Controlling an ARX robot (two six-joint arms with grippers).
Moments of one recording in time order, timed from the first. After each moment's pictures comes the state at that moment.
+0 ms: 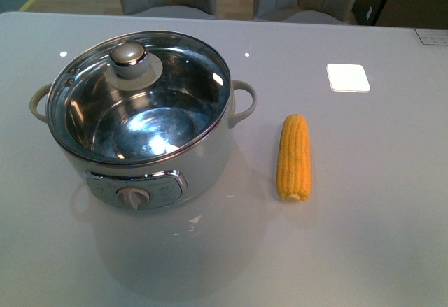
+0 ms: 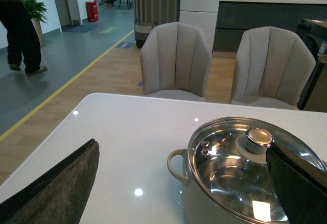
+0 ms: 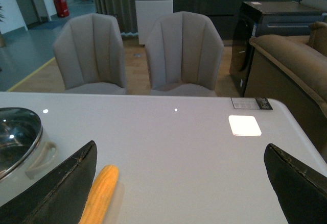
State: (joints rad) left arm 0.00 0.01 0.01 0.00 0.00 -0.01; right arm 0.00 0.01 0.02 0.00 0.00 0.00
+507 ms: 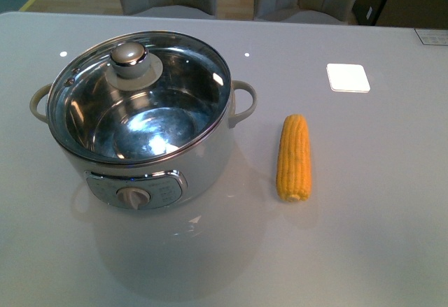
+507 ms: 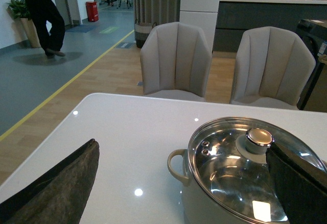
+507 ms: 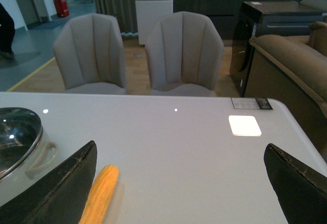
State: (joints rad) left arm 0.00 0.01 0.01 0.00 0.00 -0.01; right arm 0.00 0.01 0.02 0.00 0.00 0.00
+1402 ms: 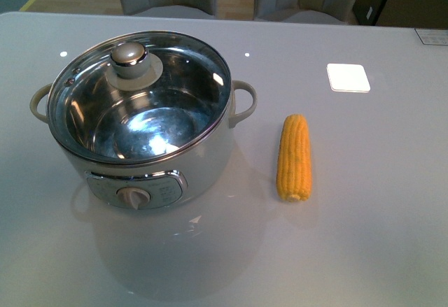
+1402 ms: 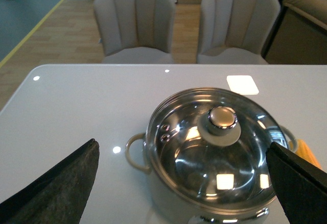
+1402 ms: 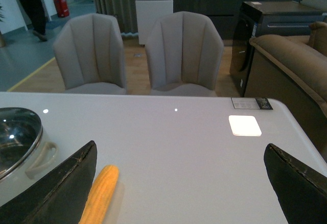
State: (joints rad) left arm -0.15 0.98 0.30 0.46 0.10 0.02; right arm 0.00 0.01 0.02 0.00 0.00 0.00
